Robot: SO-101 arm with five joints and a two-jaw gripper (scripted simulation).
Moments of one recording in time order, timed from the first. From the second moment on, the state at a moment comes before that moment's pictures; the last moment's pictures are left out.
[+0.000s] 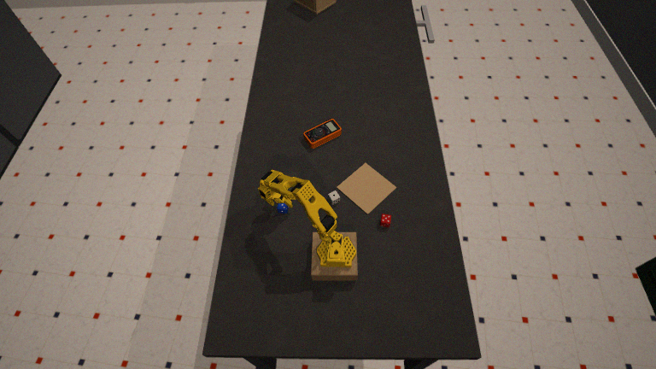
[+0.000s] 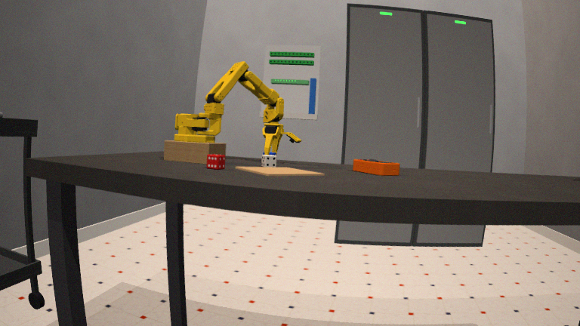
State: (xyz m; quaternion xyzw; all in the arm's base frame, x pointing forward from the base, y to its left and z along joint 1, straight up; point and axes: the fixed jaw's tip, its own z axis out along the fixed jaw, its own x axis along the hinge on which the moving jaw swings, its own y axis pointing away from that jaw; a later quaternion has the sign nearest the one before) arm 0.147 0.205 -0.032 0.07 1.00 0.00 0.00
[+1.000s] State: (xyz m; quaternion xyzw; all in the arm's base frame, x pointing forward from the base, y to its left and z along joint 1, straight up) arm 0.142 0.198 -0.040 0.07 1.00 -0.01 -0.01
